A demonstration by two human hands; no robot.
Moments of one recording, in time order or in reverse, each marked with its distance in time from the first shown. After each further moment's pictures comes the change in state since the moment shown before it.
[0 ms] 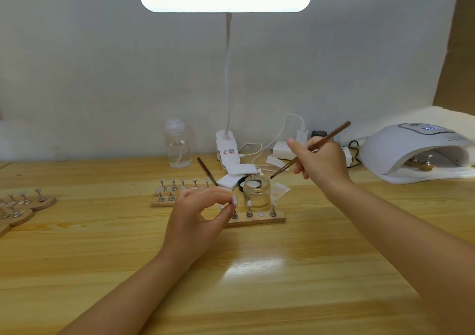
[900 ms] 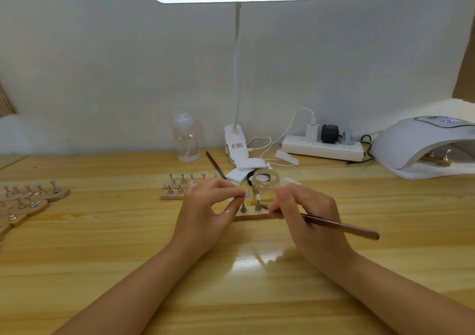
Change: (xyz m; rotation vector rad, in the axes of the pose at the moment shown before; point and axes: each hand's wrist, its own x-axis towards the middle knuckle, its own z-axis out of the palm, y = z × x) left_hand 0.001 0.002 0.001 0.068 -0.028 -0.039; right_hand -0.091 0.009 0.020 0.134 -0.152 -0.660
